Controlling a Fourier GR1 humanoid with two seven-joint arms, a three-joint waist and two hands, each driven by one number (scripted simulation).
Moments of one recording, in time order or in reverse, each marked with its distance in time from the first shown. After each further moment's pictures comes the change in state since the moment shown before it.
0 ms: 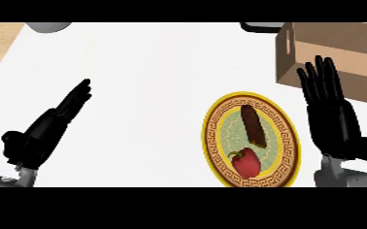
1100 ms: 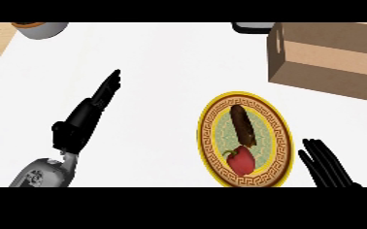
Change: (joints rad) left arm -0.129 -0.185 -0.067 0.086 -0.101 0.060 -0.022; right arm 0.539 -0.344 0.273 -0.258 1.078 -0.317 -0.172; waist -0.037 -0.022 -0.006
